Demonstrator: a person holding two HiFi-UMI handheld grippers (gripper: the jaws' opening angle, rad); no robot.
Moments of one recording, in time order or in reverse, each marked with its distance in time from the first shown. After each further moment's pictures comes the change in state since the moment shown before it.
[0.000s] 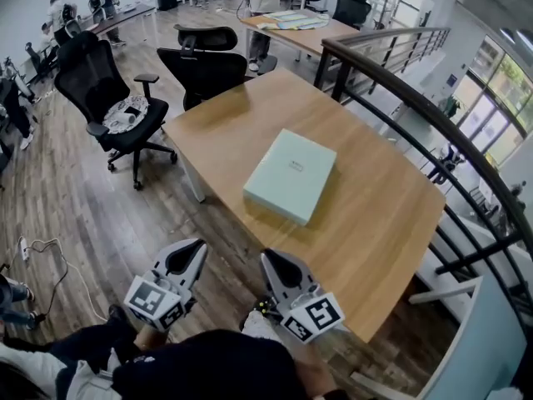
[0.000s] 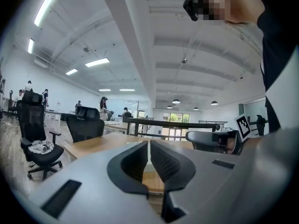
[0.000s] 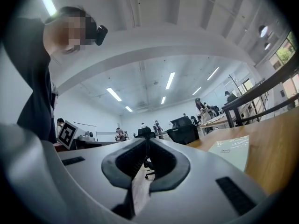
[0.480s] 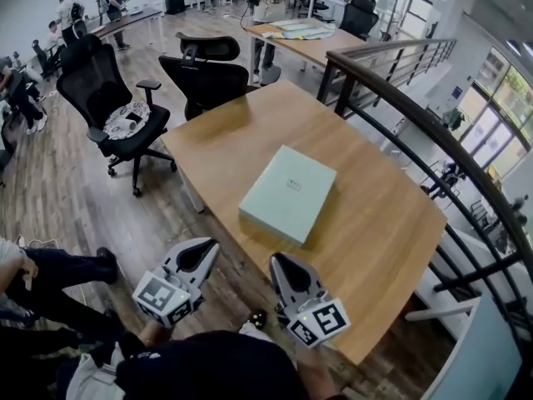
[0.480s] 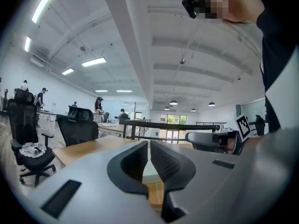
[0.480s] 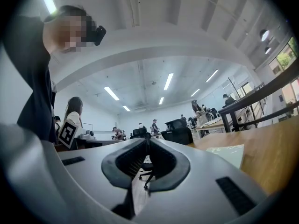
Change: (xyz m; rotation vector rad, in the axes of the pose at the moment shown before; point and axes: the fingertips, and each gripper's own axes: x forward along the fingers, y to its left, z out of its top) left arm 0.075 0.003 0.013 0.024 -0.018 -0.047; right arm 0.012 -0.067 0.020 -0.028 -0.001 -0.029
